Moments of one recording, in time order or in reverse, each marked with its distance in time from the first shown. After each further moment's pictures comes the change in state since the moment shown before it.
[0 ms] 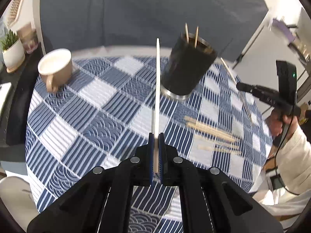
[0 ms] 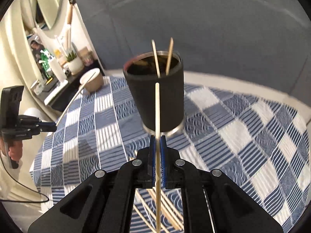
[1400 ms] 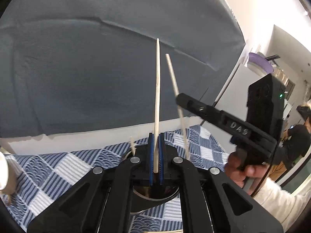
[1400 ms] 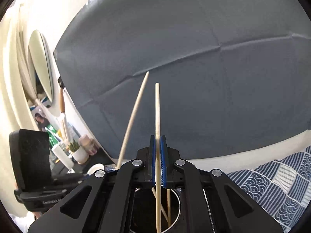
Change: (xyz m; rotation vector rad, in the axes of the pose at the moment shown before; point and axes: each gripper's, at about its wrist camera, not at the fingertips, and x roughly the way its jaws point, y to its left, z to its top) left arm 0.079 -0.072 0.185 0.067 -0.312 -0.234; right arm 0.030 -0.055 0.146 0.220 -0.434 0.133
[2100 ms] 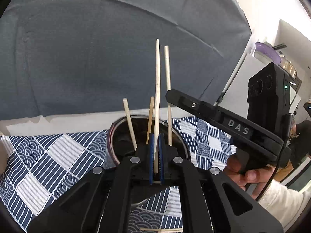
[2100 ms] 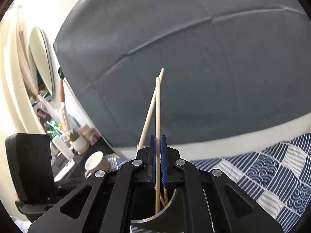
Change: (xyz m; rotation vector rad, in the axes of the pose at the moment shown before) left arm 0.019 -0.011 -0.052 0.012 0.039 0.074; right arm 0.005 -0.017 -0.049 0.025 0.053 0.030
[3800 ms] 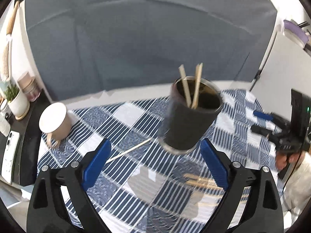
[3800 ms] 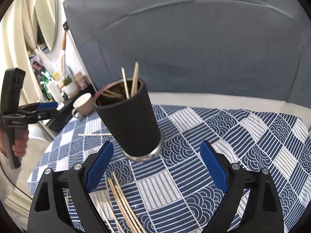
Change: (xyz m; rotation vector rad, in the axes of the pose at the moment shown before) left arm -0.093 0.013 -0.037 0.029 0.159 0.365; right arm -0.091 -0.028 -0.067 -0.178 0.257 -0.127
